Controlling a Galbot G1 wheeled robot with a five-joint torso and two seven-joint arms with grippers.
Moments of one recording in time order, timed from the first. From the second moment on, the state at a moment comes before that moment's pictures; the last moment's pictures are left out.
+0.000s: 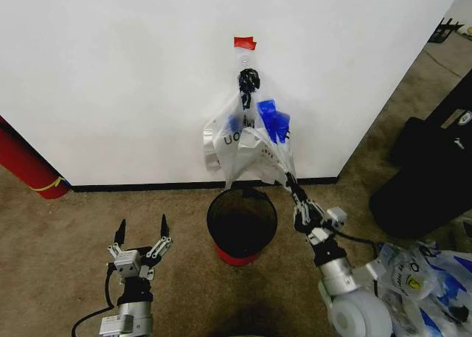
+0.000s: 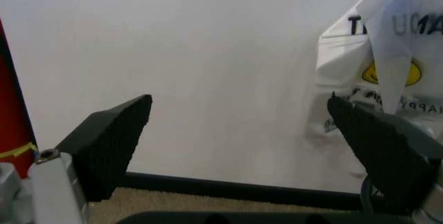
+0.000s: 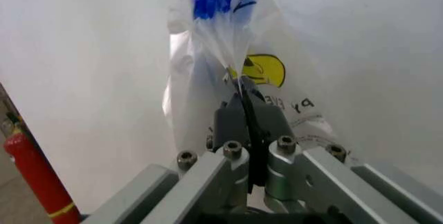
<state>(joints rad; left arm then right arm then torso) 1.74 -1.37 -0.45 -2.11 -0.09 -0.44 -0.28 -1.58 1.38 0.44 2.15 0.45 0.19 -0.24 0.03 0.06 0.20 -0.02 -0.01</state>
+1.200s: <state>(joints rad) 1.73 -1.35 -0.45 -2.11 -0.12 -0.44 -0.28 -1.83 1.37 0.55 2.02 0.20 0.54 -0.32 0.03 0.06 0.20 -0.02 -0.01</state>
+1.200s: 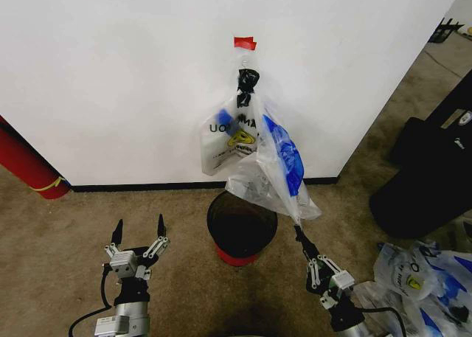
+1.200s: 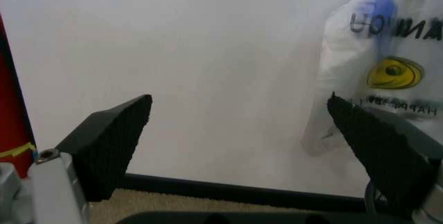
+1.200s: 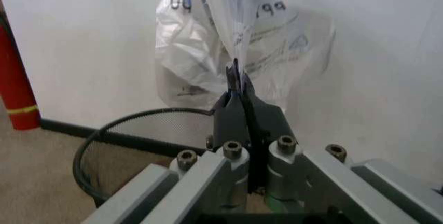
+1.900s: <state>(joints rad) 1.52 -0.94 -0.25 -2.43 -0.51 -0.07 -0.30 -1.68 1.43 0.41 2.14 0.21 0.27 -0.06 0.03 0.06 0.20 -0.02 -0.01</state>
